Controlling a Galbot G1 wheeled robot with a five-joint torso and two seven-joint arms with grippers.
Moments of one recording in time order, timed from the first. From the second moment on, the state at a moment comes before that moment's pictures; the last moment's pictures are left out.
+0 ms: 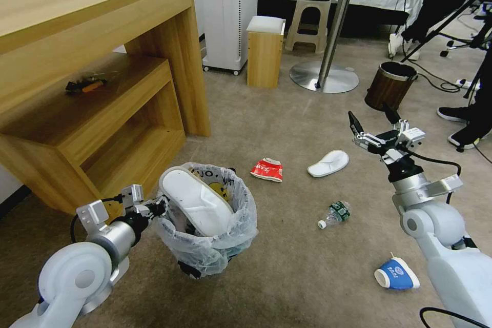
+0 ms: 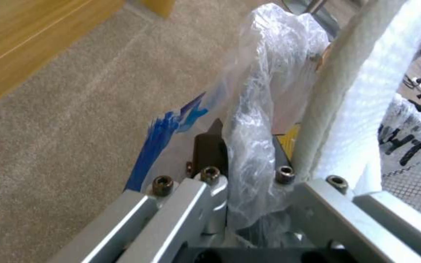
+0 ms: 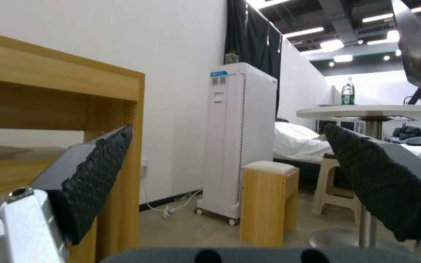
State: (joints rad) left arm 1.41 -1.00 -0.60 -2.24 -1.23 0.56 -0.43; right arm -1.11 0.94 0.55 1.80 0.69 0.32 -0.26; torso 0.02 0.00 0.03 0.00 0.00
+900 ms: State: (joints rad) left arm 1.40 -1.00 -0.61 -2.23 -1.23 0.56 -0.42; right arm -1.34 0.75 0.58 1.83 0.46 -0.08 -0.25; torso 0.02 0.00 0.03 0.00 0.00
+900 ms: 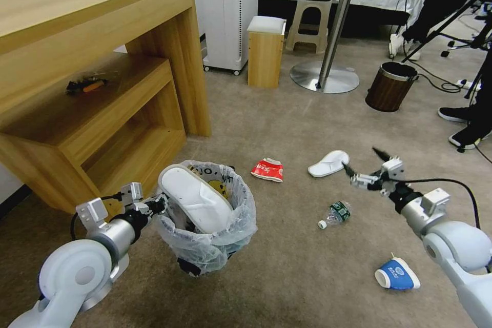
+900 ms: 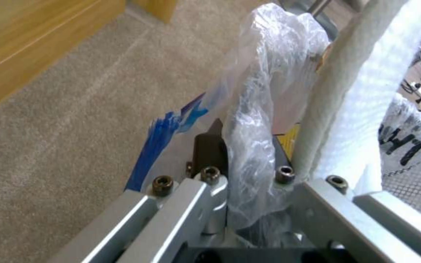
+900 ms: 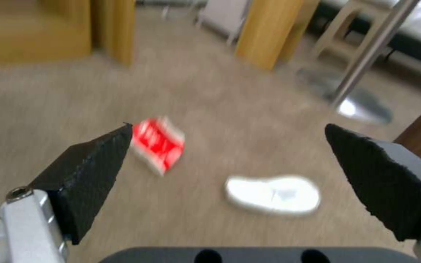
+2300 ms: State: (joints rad) left arm 1.41 -1.00 -0.60 -2.25 -1.22 0.55 -0.42; right arm -1.26 0.71 0.81 1.28 0.06 0.36 -1.33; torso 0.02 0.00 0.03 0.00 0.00
